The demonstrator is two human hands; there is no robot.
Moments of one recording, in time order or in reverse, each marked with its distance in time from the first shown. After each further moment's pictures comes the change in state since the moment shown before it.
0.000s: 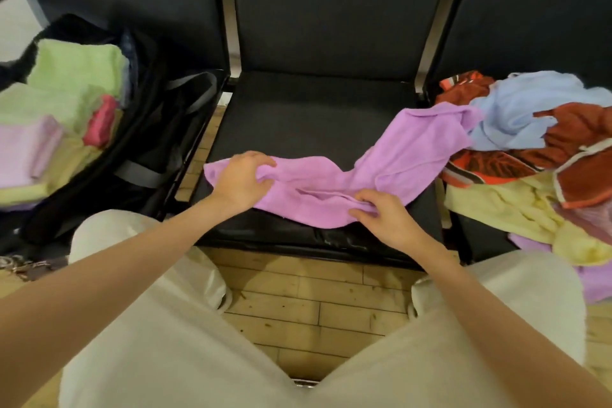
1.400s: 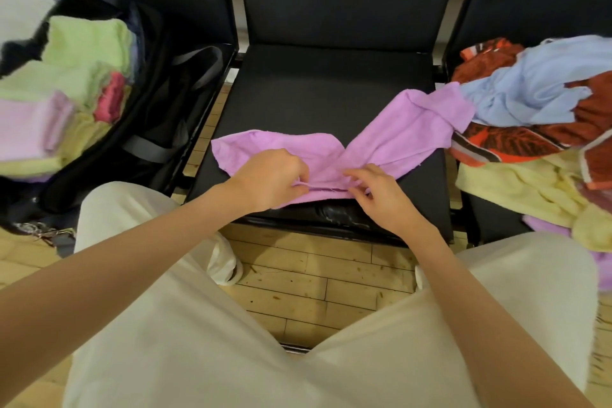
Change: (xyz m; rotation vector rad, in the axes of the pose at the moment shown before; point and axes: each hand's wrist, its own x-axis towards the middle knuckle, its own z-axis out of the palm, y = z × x) left_hand -0.028 0.067 0.000 0.285 -0.235 0.302; right_hand 0.003 0.017 0.016 -0.010 0.007 -0.131
